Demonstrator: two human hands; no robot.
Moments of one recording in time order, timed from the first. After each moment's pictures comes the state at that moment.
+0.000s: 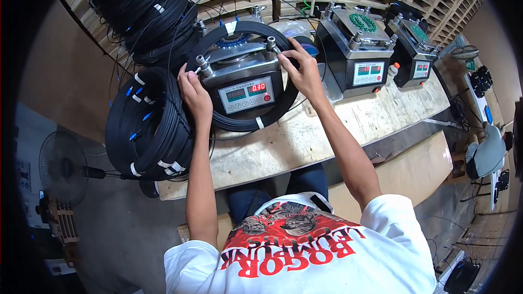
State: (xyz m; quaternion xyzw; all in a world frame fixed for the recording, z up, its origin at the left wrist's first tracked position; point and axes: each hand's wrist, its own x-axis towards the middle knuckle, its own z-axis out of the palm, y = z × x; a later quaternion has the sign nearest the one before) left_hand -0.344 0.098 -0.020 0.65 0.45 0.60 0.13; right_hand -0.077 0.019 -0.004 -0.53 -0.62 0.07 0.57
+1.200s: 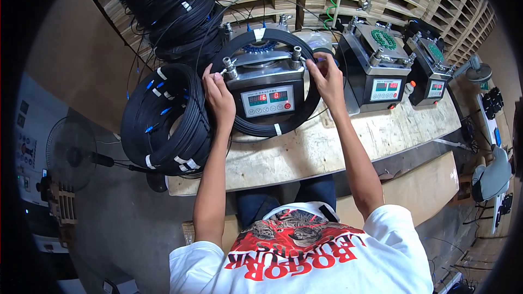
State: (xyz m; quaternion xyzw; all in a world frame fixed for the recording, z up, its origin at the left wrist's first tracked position) left_hand -0.349 0.102 -0.027 0.66 0.44 0.61 0.11; right_hand -0.091 0.018 0.009 -0.58 -0.52 0.09 0.62
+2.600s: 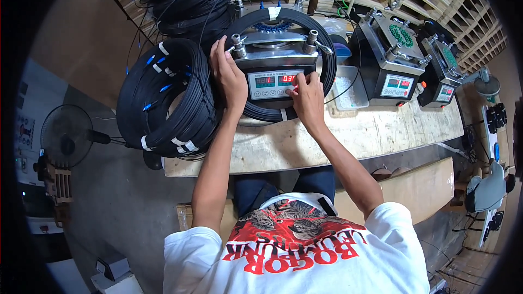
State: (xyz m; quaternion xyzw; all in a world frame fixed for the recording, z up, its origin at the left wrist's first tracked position) left_hand -0.333 0.095 -0.024 0.66 0.42 0.62 0.03; right_hand -0.155 -0.005 -0.062 -0.67 -0.64 -0.03 0.37
